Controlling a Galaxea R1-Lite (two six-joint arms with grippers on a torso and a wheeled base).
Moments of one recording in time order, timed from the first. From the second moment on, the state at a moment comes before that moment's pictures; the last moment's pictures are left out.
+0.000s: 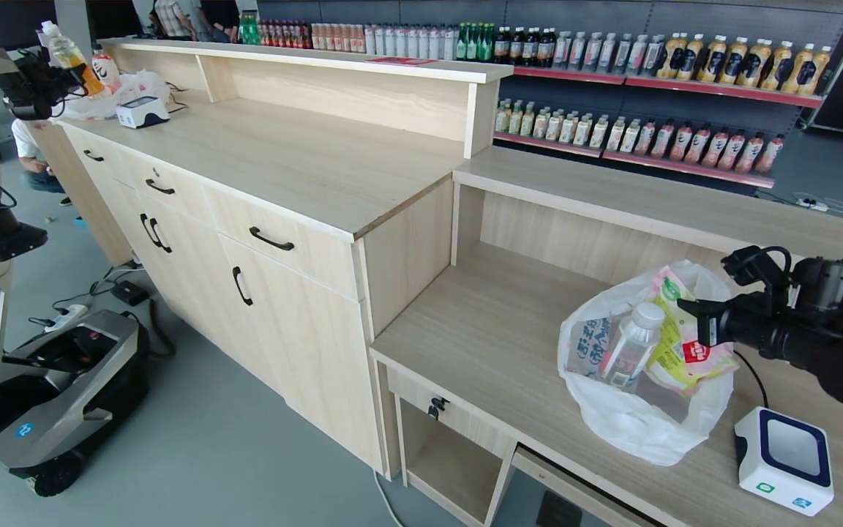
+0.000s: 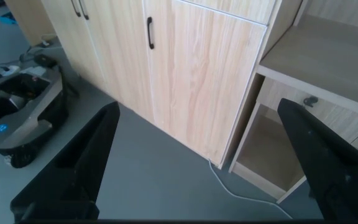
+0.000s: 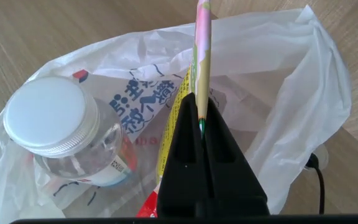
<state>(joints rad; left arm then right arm) 0.00 0.00 0.00 0.00 0.04 -0.01 -0.23 2.05 -0.82 -0.93 0.43 -0.34</state>
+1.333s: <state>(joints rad) 0.00 0.00 0.00 0.00 0.04 -0.01 -0.24 2.13 -0.83 -0.96 0.43 -0.34</state>
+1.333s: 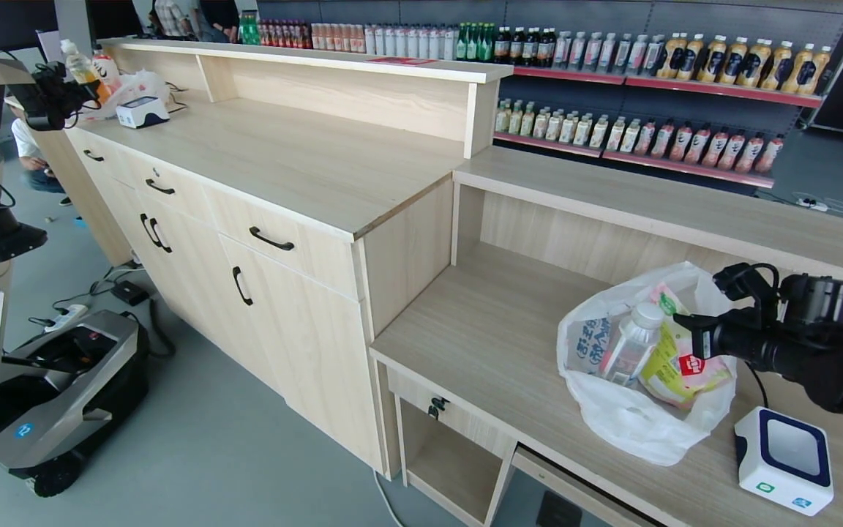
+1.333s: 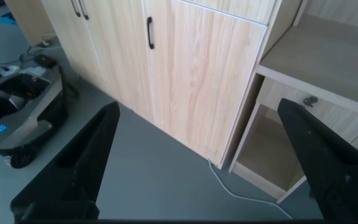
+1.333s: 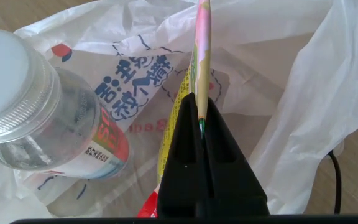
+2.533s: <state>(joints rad) 0.00 0.00 0.00 0.00 0.04 -0.01 -0.21 1.71 -0.82 -0.89 0.44 -0.41</state>
